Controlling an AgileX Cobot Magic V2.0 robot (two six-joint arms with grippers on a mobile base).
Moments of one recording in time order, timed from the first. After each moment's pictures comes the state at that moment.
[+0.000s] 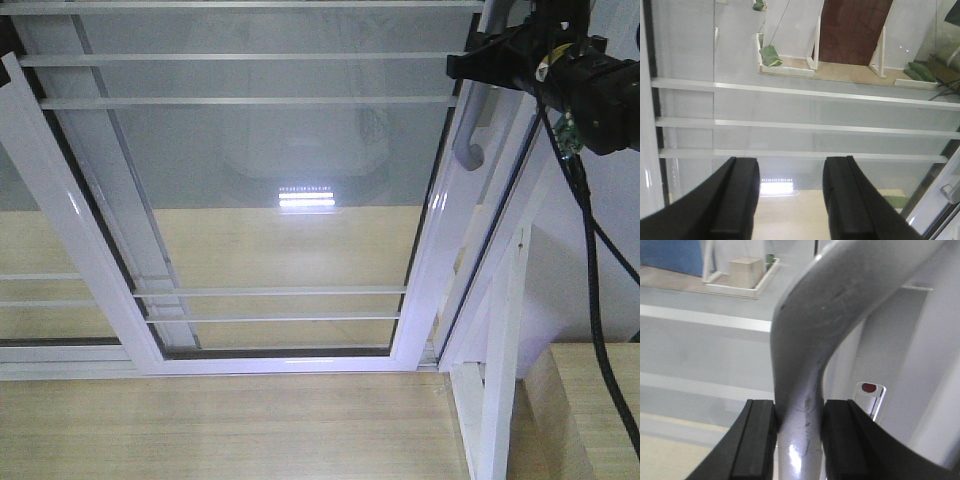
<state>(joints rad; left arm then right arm) -0.14 0.94 -0.87 -0.11 0.21 -0.08 0.18 1.78 -1.23 -0.29 -0.20 0.22</state>
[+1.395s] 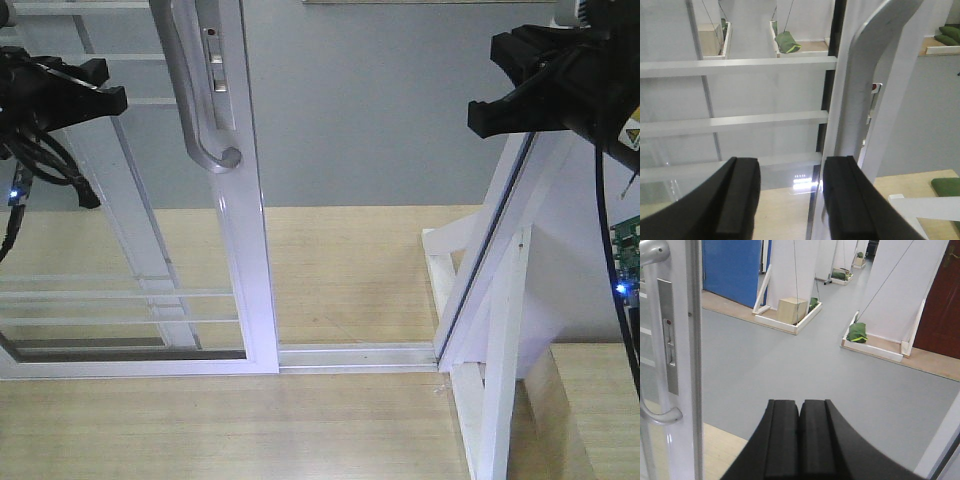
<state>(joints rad) -0.14 1.45 -0.92 -0.11 -0.20 0.08 0.29 1.18 -0.84 -0.37 -0.14 0.20</state>
